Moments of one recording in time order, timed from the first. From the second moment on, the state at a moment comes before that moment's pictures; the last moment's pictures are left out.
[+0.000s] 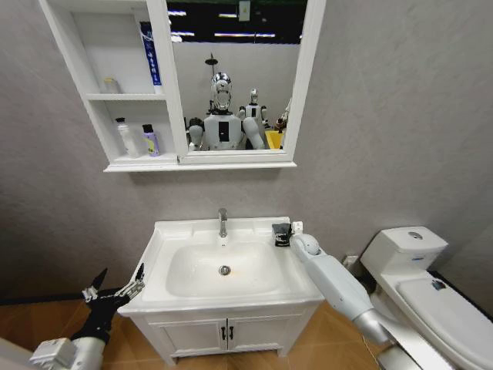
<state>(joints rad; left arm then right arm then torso) 1.94 -1.46 -0.93 -2.45 -0.41 0.12 0.04 -0.57 1.13 0.00 1.26 0.76 -0.64 0.39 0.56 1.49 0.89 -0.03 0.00</state>
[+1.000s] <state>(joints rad) 1.94 -1.46 -0.93 -2.45 -0.41 0.12 0.04 -0.54 1.19 -0.05 1.22 0.74 -0.64 0.43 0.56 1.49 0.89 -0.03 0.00</state>
